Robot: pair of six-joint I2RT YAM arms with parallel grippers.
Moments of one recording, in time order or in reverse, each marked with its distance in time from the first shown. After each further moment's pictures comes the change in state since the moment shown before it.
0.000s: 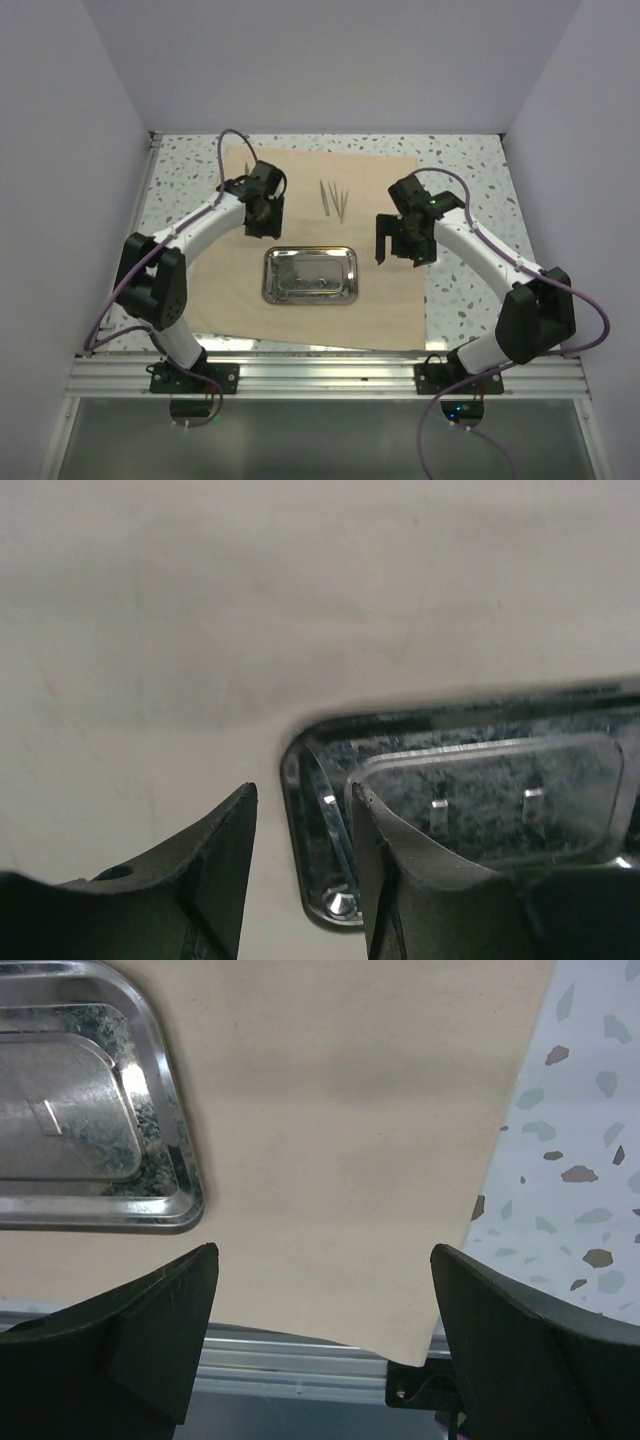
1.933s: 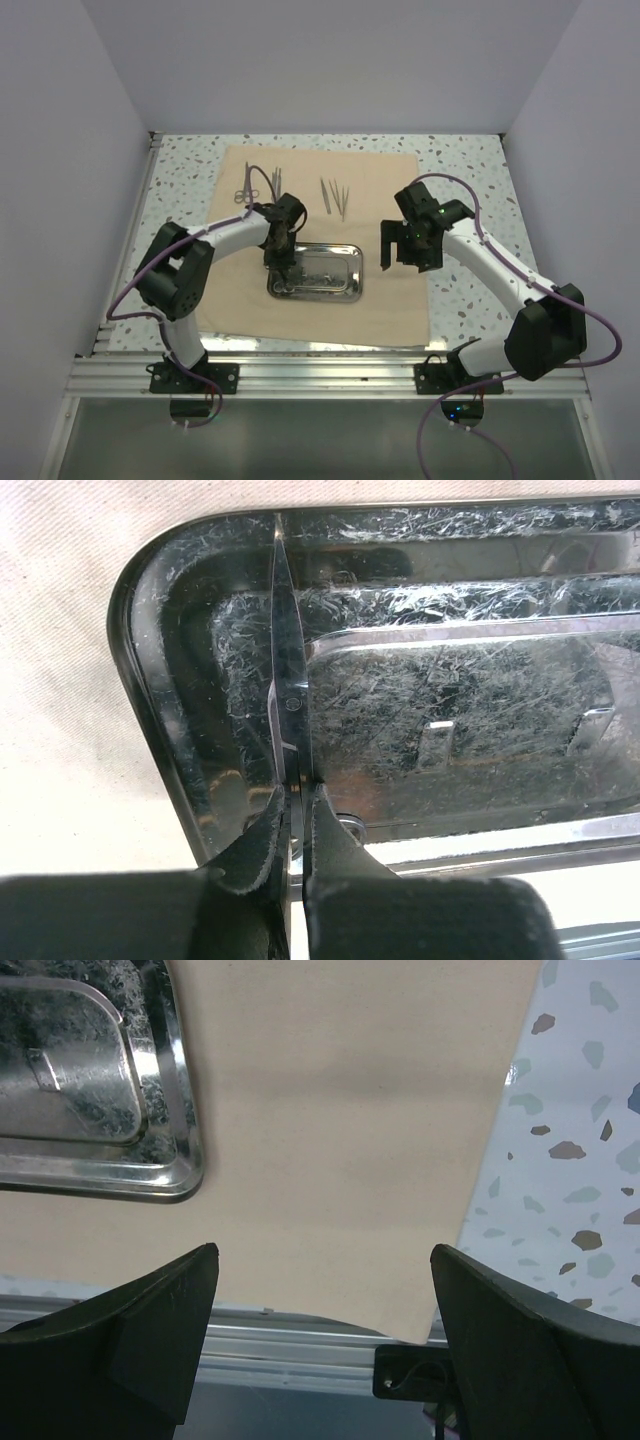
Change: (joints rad) left arm -0.152 0.116 -0.174 0.014 0.137 -0.185; right arm 0.000 -0.094 -0.069 -0.012 -0.004 -0.016
